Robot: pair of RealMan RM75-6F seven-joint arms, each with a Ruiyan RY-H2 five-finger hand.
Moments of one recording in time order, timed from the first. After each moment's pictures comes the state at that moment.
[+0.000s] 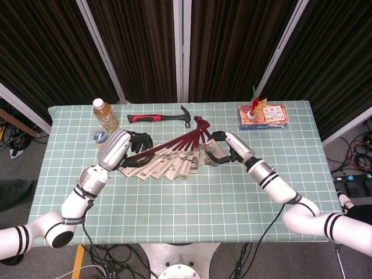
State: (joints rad) left arm -0.74 -1.29 -0.26 -1.72 1.43 1.19 -0.34; right arm 0.85 -1.30 0.25 -1.50 -1.30 0.77 0.79
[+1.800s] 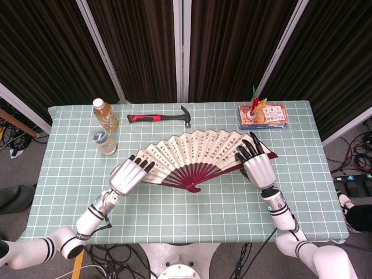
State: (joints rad) left arm -0.65 -1.62 -0.06 -1.32 1.58 1.23 0.57; right arm 0.57 -1.92 0.09 -0.56 -1.62 1.60 0.09
